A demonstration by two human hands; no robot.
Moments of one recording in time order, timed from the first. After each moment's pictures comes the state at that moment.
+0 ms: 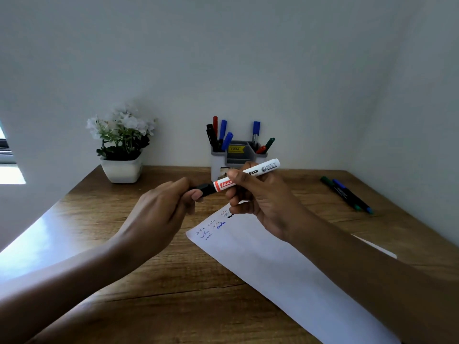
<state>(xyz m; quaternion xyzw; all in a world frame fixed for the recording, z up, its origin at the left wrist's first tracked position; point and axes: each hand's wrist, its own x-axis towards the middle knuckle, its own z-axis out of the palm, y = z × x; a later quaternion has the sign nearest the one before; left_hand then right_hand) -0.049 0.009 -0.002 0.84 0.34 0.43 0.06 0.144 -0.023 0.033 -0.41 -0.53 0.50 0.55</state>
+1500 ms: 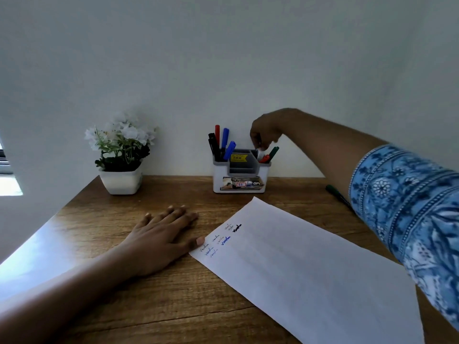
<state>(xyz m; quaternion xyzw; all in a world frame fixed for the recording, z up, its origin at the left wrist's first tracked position) -0.060 0.052 -0.030 0.86 0.50 0.01 0.12 0.212 0.171 0.136 -0.67 -0.72 -0.05 -0.18</state>
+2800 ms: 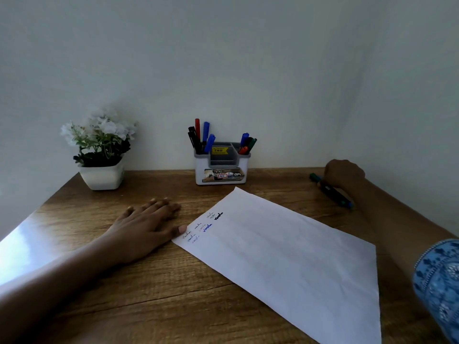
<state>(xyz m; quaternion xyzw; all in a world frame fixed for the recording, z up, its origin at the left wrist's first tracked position) -0.058 0.050 -0.026 0.86 0.50 0.01 0.12 0.388 0.052 0.023 -0.89 -0.45 -0.06 0.05</state>
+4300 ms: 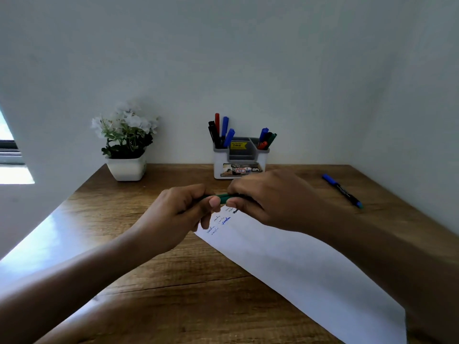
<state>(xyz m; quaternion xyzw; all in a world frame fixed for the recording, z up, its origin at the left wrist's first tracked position) -0.038 -0.006 0.008 0.82 0.36 0.35 0.28 0.165 -0.029 0.043 -0.43 -0.88 -0.16 0.13</state>
